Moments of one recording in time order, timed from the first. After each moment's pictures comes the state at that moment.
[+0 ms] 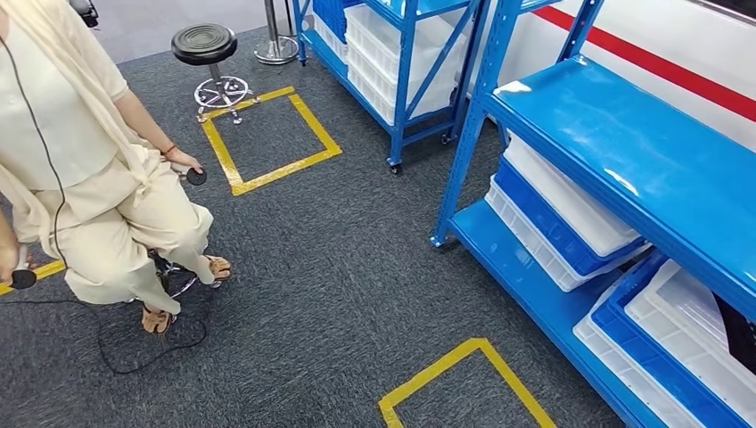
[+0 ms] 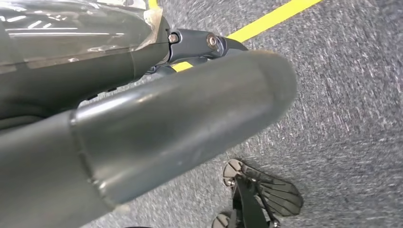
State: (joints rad) left arm -0.09 -0.19 1.12 -0.20 -0.80 0.33 -0.18; right arm -0.06 0.11 -0.37 -0.19 0.10 -0.57 0.07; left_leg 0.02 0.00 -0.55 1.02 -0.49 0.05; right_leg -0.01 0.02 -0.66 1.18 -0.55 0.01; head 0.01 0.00
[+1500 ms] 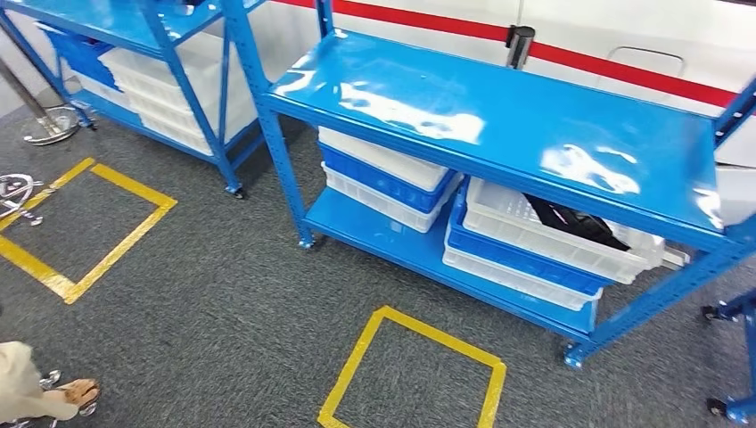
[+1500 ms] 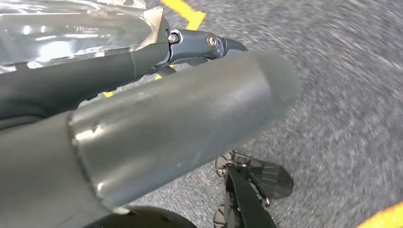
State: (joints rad) left arm -0.09 -0.19 1.12 -0.20 -0.82 0.32 -0.18; right arm -0.05 0.11 -0.37 -0.19 0.08 -0.58 0.07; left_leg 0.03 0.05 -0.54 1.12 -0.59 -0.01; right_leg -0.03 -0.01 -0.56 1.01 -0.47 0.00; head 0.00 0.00
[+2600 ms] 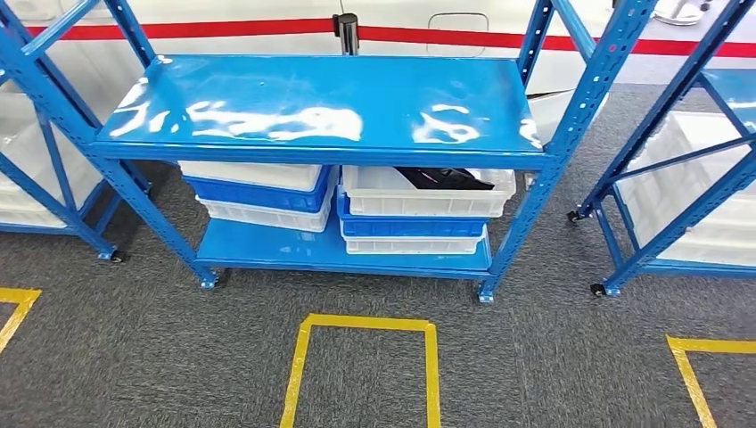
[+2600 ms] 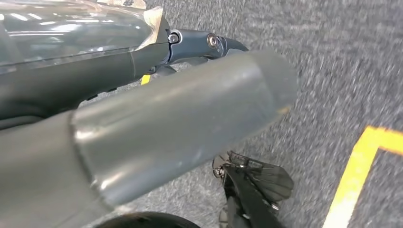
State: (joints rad) left arm -0.09 -0.19 1.10 -0.20 -0.84 0.32 -0.18; right arm -0.05 0.11 -0.39 -0.19 0.10 -0.60 0.06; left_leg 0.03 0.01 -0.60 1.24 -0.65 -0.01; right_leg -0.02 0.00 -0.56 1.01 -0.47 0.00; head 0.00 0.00
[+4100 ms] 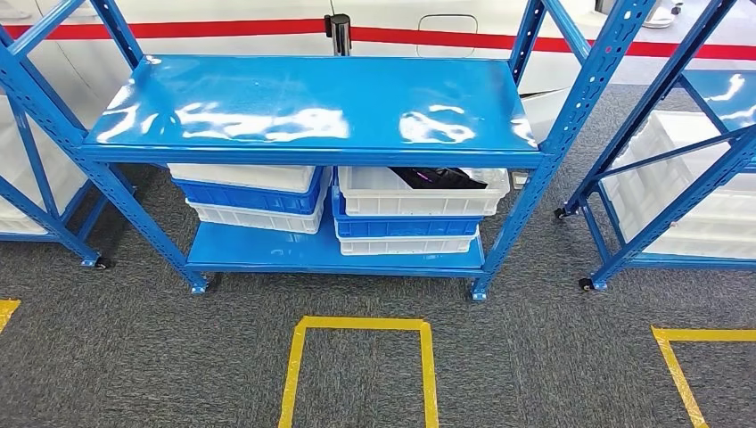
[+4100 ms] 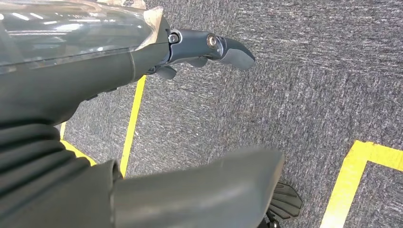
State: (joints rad) left arm -0.09 -0.19 1.10 -0.20 -0.83 0.34 -0.20; right arm -0.05 0.11 -0.37 -0.19 0.15 -0.59 0.07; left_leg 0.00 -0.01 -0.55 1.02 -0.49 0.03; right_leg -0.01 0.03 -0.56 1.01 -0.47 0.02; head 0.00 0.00
